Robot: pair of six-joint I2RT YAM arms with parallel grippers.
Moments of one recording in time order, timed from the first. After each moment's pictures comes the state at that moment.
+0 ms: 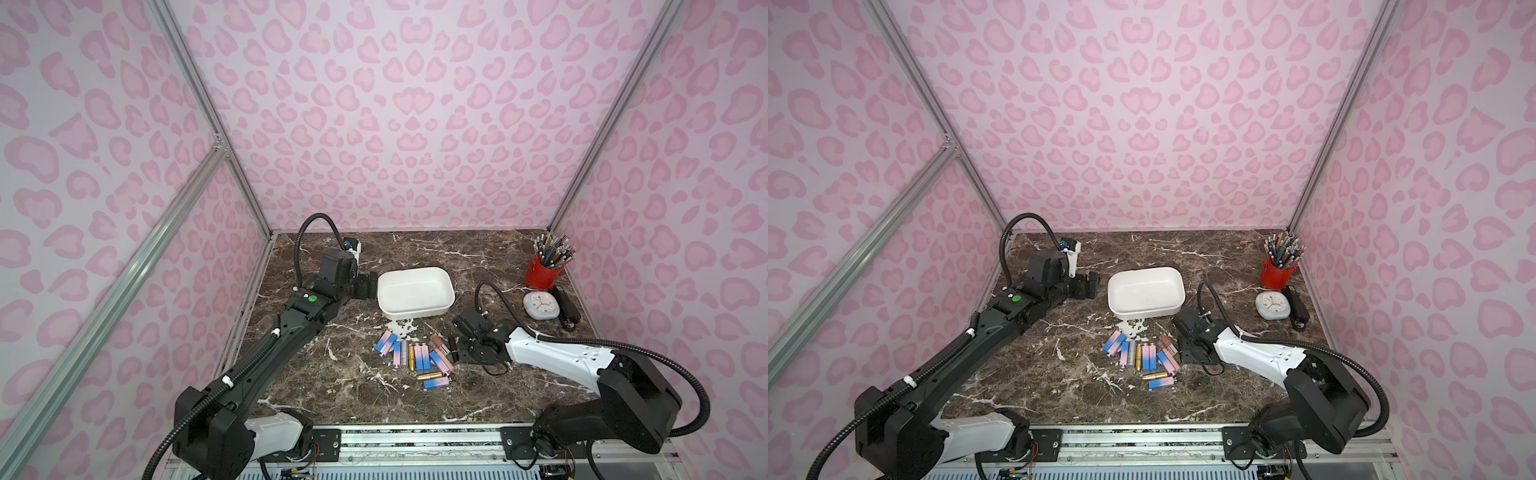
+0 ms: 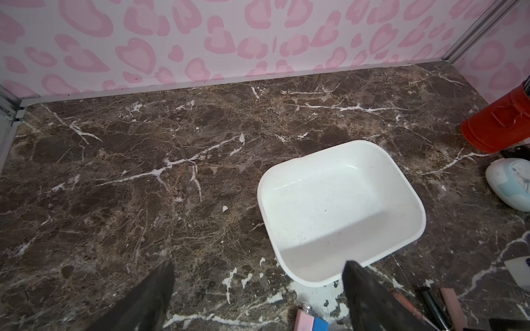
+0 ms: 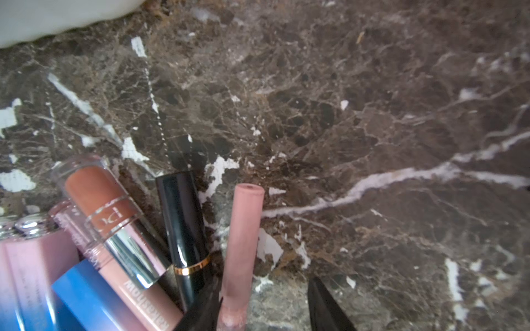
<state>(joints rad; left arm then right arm) -0.46 1.27 1.08 -0.44 -0.12 -0.19 0.71 1.42 0.75 -0.66 0.17 0.77</state>
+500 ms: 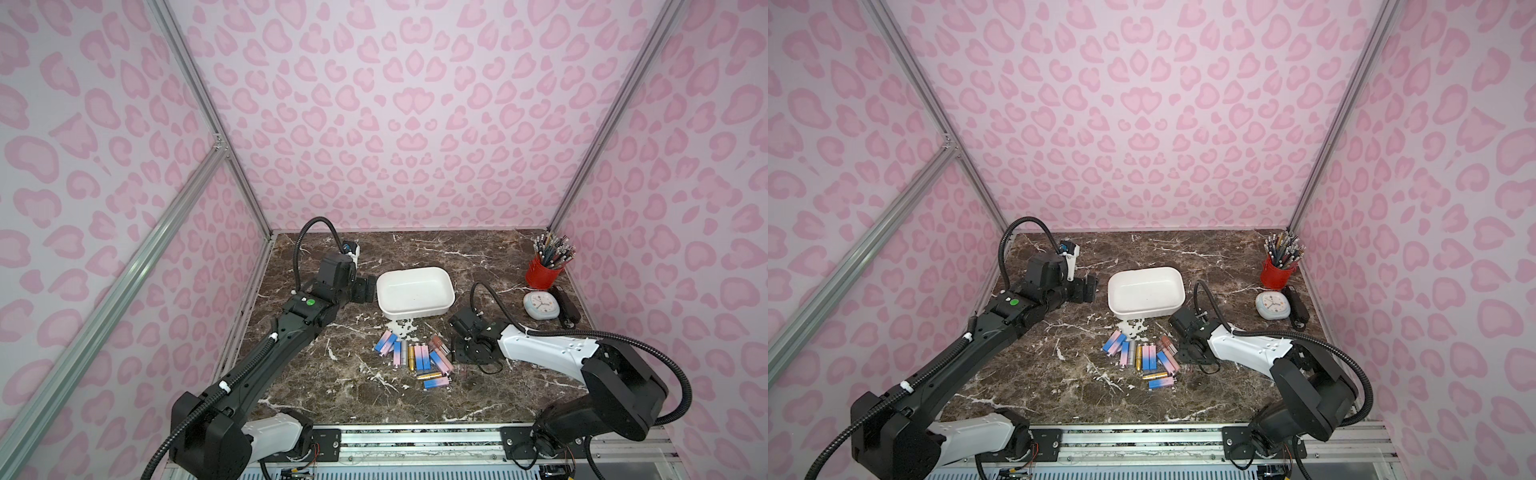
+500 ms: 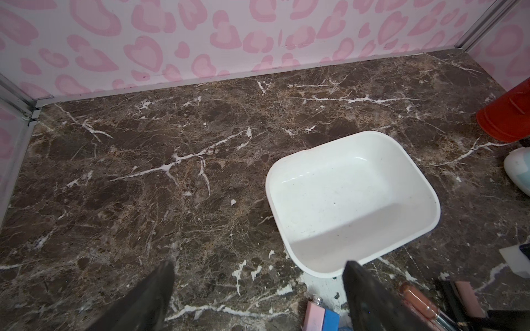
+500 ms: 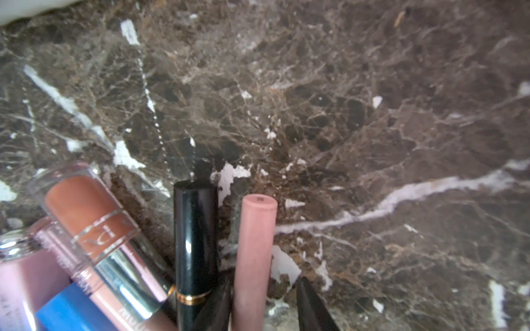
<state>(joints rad) -0.46 1.24 1.05 -0.45 -0.14 -0.17 0.71 1.49 0.76 -0.62 0.14 0.78</state>
